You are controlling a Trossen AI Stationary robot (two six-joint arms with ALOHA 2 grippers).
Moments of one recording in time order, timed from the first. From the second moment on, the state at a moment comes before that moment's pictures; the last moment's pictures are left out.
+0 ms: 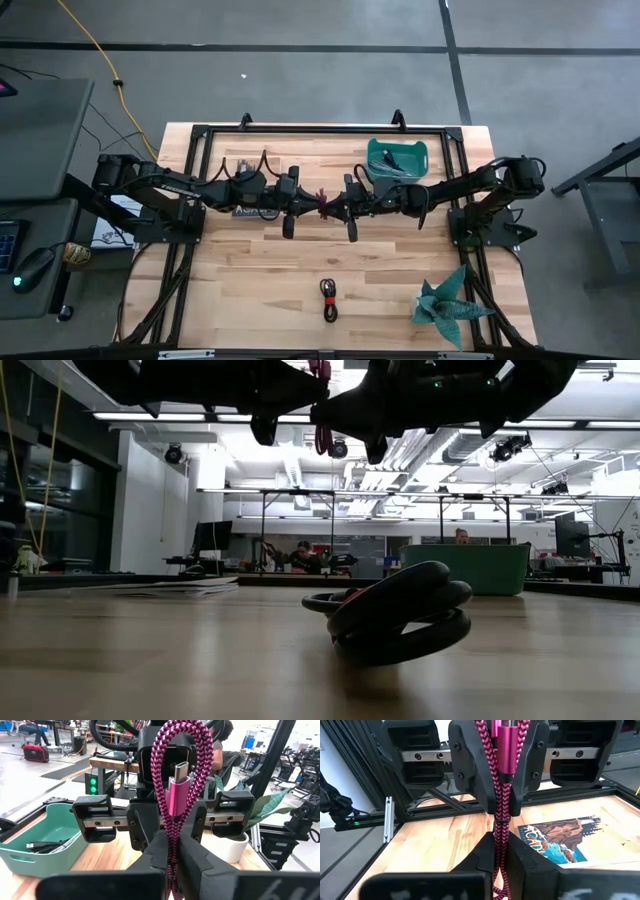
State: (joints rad) left arm 0.12 1.40 0.67 0.66 0.04 -0.13; right arm 0.01 1.57 0.76 0.69 -0.07 0.15
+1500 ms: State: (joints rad) left arm 0.12 1.31 0.67 0.55 -0.01 -0.14; right arm 0.01 1.53 0.76 0.64 -0.07 0.16
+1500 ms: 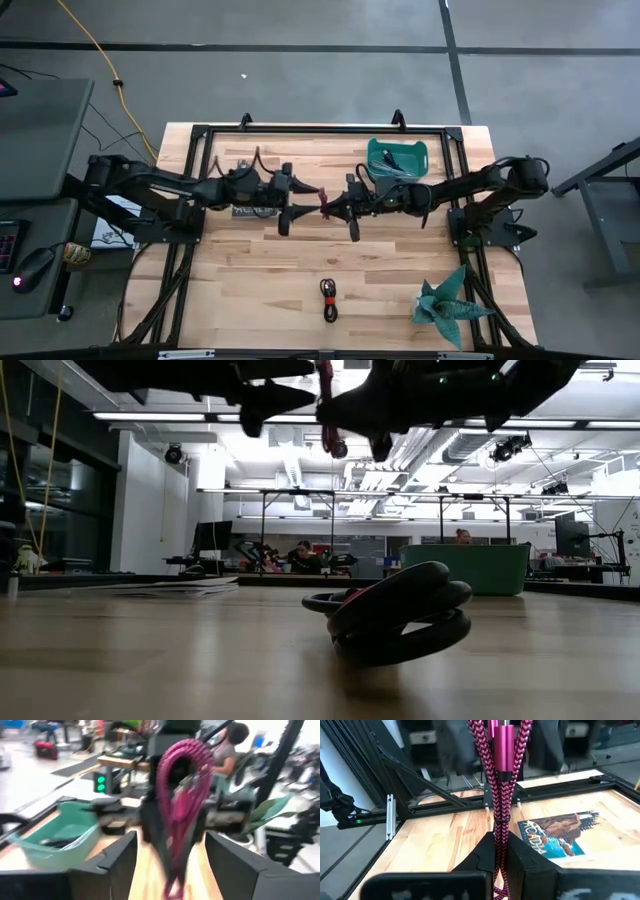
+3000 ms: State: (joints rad) left arm 0.13 0.84 0.41 0.54 -0.09 -0.02; right arm -0.02 1.00 0.54 0.25 0.60 0.14
